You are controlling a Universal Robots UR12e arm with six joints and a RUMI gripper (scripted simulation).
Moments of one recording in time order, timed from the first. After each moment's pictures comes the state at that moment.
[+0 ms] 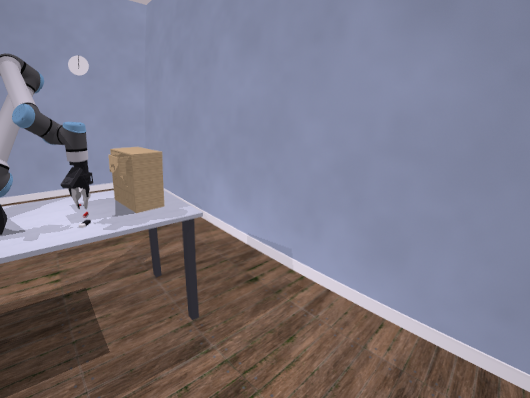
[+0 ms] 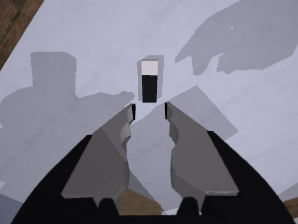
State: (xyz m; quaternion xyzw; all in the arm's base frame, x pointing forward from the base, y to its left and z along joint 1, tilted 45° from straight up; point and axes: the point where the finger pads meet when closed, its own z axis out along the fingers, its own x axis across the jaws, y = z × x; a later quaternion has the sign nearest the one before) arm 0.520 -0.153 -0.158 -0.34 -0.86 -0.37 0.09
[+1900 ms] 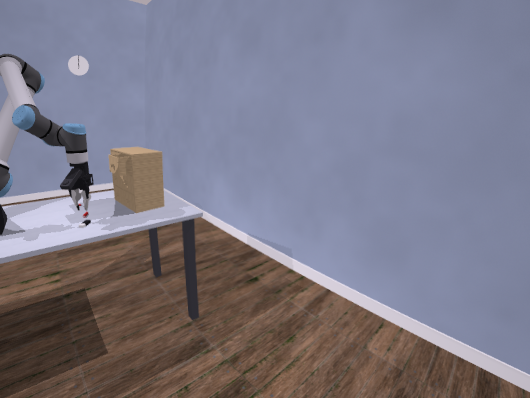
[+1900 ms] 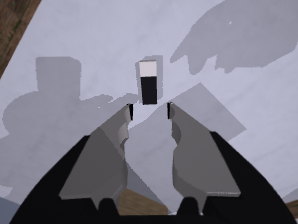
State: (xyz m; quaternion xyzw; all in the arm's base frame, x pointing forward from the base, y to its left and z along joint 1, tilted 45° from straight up) arm 0.520 -0.148 -0.162 -0.36 -0.85 -0.37 0.10
